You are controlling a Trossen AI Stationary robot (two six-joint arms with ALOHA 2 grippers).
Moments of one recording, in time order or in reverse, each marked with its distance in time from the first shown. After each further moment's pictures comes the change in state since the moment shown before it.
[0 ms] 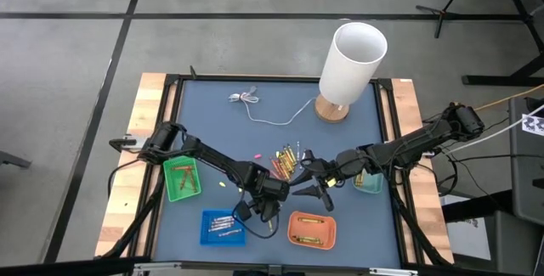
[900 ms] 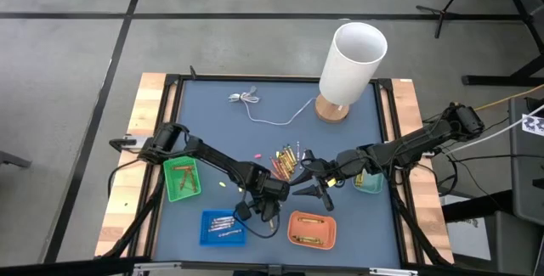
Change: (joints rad) left arm 0.008 0.031 0.000 0.001 0.007 0.000; right arm 0.000 0.000 -0.001 0.001 0.000 0.000
